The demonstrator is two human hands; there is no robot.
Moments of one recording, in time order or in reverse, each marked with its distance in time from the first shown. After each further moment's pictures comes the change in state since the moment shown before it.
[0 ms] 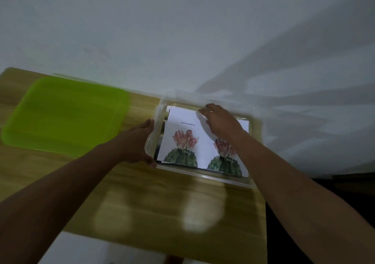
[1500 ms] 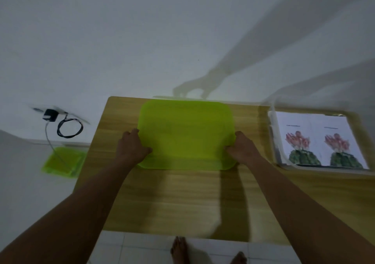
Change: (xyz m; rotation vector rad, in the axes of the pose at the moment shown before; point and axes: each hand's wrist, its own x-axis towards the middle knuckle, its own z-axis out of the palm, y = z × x) left_hand -0.082 -0.386 -0.064 -0.283 0.276 -0.433; right_hand 0.110 -0.342 0.019 0.689 -0.137 0.844
